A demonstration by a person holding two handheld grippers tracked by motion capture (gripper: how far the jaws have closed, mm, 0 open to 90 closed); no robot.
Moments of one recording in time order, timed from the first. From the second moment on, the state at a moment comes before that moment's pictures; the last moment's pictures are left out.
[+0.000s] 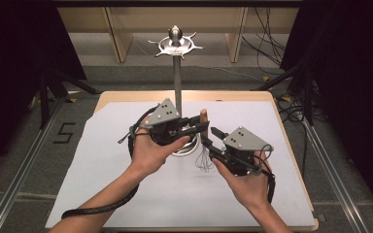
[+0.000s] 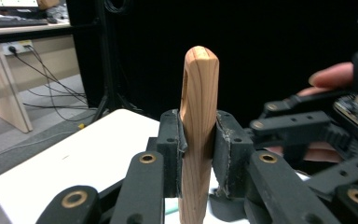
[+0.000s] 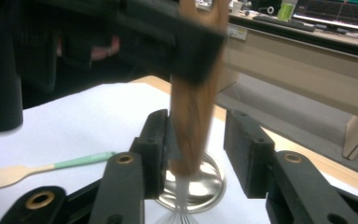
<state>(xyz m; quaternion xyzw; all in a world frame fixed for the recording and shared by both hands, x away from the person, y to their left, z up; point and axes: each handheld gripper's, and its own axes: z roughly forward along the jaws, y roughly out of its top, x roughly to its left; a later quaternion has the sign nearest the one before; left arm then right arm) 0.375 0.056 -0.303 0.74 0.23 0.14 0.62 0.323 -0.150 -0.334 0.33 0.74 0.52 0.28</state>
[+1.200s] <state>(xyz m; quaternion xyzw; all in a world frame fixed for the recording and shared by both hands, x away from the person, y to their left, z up) 0.420 0.086 -0.243 0.74 0.21 0.19 0.61 0.319 -0.169 -0.355 0.35 0.74 0.50 0.28</state>
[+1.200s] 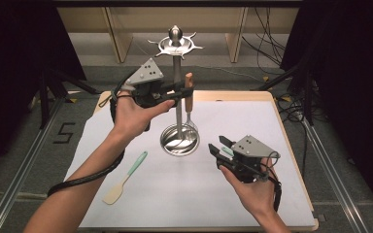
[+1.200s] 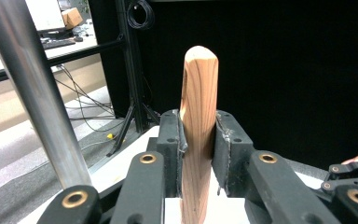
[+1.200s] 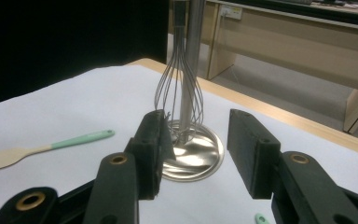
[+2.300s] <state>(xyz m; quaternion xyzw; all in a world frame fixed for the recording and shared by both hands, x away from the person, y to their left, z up) 0.432 0.093 -0.205 0.74 0.22 0.17 0.61 0.320 -0.167 -0.352 0.35 0.74 0.51 0.28</state>
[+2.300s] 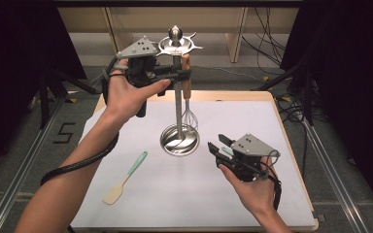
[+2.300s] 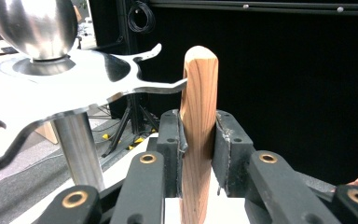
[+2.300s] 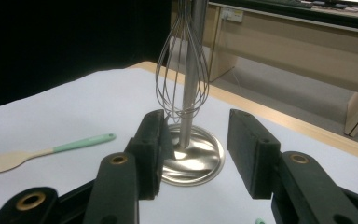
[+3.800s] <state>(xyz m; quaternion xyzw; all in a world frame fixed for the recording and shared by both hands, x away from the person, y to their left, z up) 0.438 0.118 -0.216 0.71 0.26 0.16 0.64 0.322 -0.164 -0.353 0.34 0.74 0.50 0.28</state>
